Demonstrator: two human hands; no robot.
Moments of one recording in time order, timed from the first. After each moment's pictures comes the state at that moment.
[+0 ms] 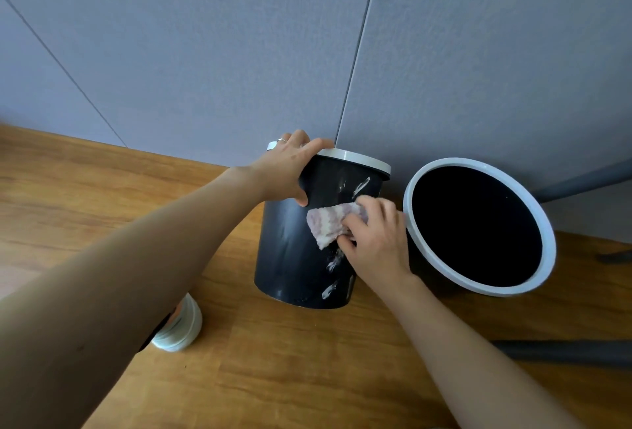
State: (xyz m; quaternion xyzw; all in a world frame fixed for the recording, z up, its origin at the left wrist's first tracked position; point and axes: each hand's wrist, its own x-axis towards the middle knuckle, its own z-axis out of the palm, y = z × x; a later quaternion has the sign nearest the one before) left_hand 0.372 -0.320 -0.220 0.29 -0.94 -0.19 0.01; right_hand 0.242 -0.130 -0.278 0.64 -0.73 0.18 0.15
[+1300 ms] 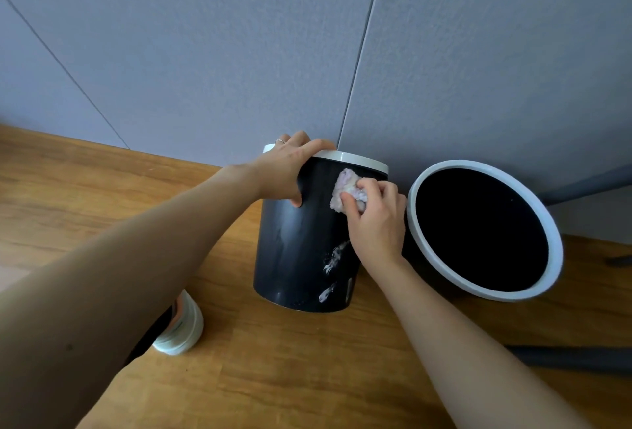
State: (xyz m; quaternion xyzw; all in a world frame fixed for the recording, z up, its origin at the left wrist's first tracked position) left_hand 0.375 -0.323 -0.209 0.30 -0.93 -0.22 -0.02; right_hand 0.245 -0.166 -0.268 0.46 -0.83 0.31 0.00
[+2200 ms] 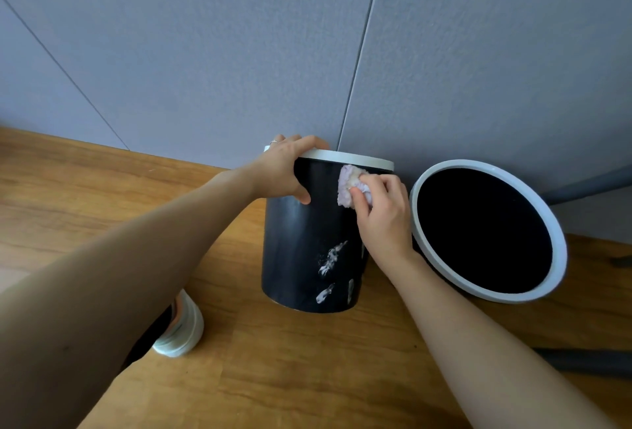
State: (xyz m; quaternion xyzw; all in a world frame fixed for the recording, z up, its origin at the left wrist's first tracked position) left_hand 0.376 -0.325 -0.212 0.34 -0.88 -0.32 0.06; right_hand 0.228 -0.167 -0.266 0.53 -0.76 0.37 0.07
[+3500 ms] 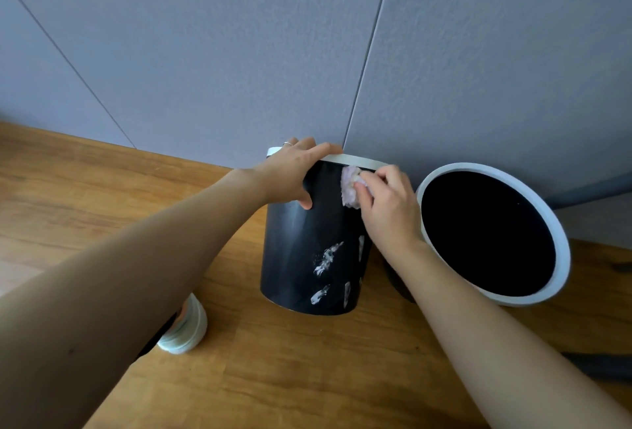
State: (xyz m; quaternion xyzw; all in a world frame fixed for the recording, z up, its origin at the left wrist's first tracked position) left_hand 0.374 -0.325 -0.216 0.29 -0.93 -0.21 0.00; right_hand 0.225 -0.176 -0.244 0.57 -0.76 0.30 0.10
